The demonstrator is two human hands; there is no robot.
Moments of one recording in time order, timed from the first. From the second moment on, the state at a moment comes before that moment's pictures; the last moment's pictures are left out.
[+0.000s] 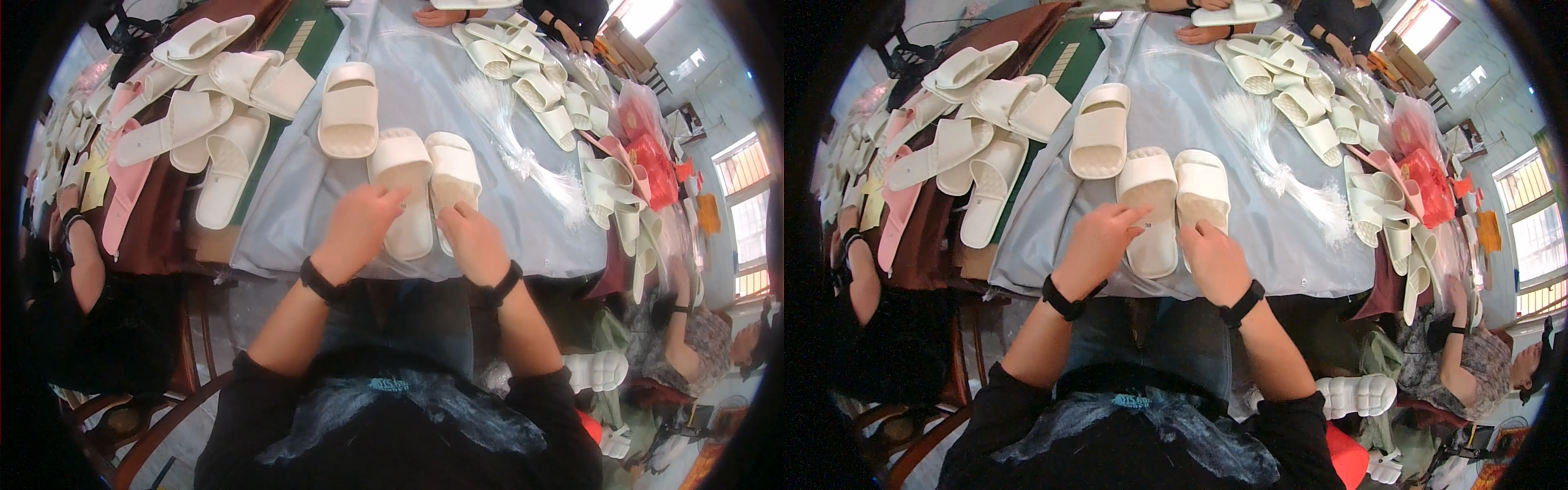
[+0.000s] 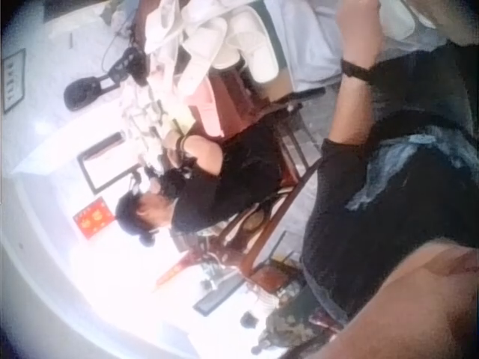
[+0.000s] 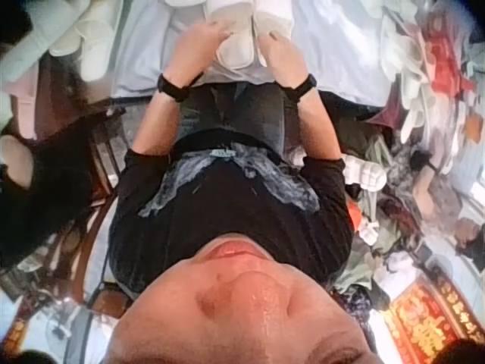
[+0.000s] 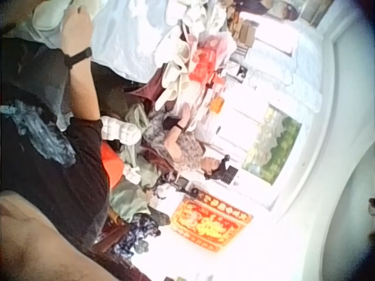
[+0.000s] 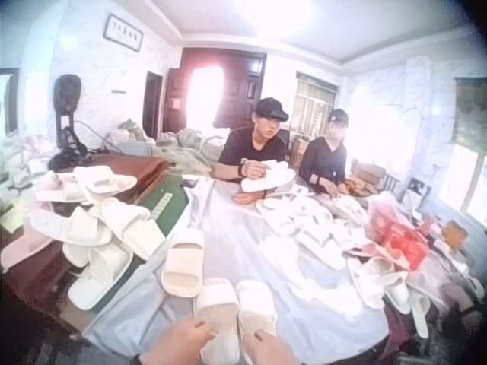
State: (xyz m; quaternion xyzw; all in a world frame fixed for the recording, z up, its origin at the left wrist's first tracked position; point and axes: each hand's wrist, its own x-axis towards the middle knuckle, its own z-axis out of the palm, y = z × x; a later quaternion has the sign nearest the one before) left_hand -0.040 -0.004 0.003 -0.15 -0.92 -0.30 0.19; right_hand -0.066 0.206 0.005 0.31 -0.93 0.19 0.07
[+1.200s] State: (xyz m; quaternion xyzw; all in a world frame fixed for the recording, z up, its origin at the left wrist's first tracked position) left_hand -0.243 -0.036 0.041 -0.33 -0.94 0.04 -0.06; right_hand -0.122 0.195 -0.007 0.33 -0.93 0.15 0.03
